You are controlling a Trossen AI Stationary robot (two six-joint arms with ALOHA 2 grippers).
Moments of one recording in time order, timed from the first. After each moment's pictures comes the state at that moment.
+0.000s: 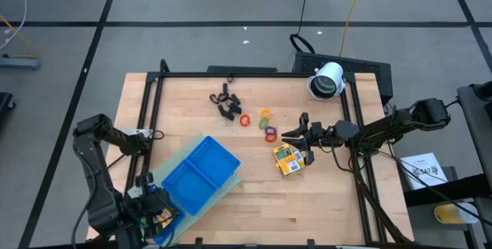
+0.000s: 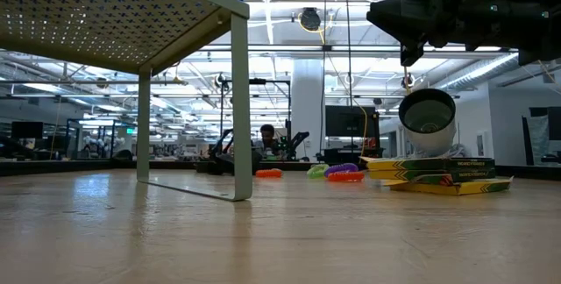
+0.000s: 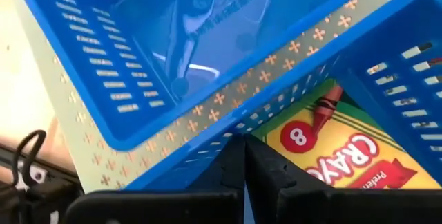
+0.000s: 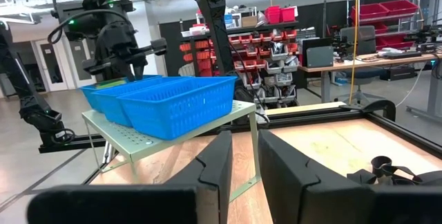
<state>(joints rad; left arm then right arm) -1.09 1.67 1.59 -1.57 -0.36 -1.38 0.10 1.18 0.20 1.14 0.08 0.11</state>
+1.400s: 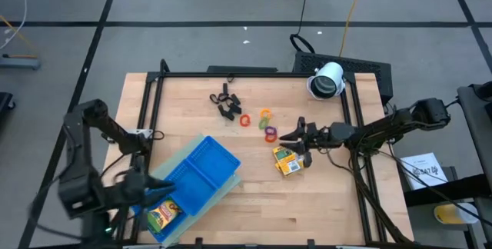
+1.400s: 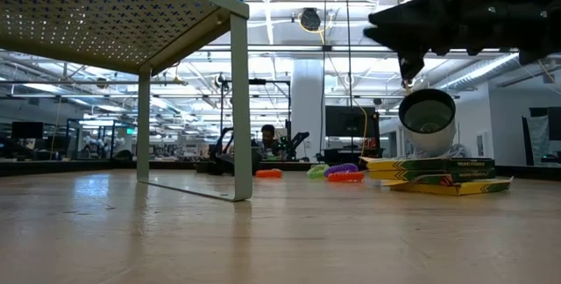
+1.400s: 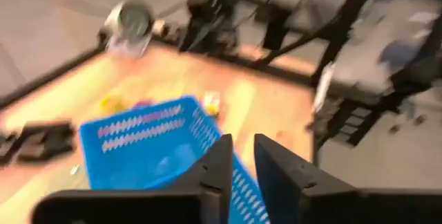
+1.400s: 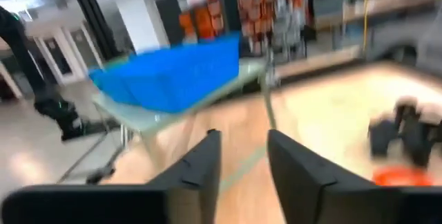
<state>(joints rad) -1.16 1.47 1.59 -1.35 -1.13 -1.38 0.12 1.18 0.26 0.93 0.07 0.29</state>
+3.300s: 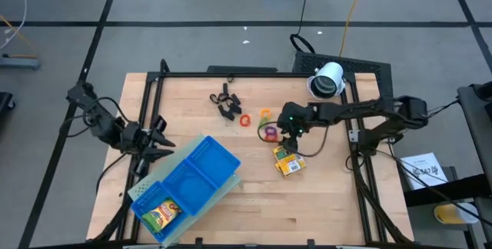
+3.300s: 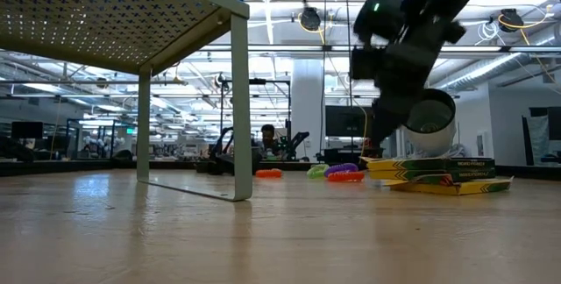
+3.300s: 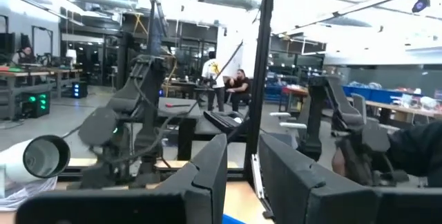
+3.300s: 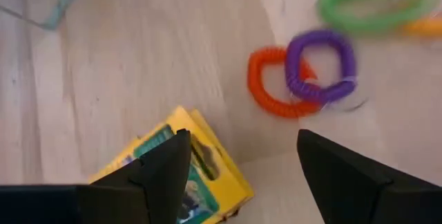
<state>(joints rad) -0.72 0.46 0.45 0.30 -0.47 0.02 -0.21 1.47 0.79 -0.35 -0.27 0.16</state>
